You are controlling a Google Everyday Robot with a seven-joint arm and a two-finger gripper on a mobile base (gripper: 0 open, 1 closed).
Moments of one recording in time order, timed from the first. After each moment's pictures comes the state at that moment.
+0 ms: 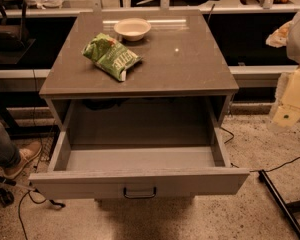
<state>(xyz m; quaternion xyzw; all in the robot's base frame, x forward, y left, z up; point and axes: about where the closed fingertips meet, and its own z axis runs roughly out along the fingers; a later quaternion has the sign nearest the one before) 0.438 -0.216 0.980 -0.60 0.78 -0.04 0.17</state>
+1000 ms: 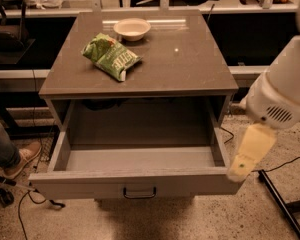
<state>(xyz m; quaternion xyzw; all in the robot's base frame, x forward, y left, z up) 0.404 -0.183 0.876 -0.55 0.83 0.06 0.10</state>
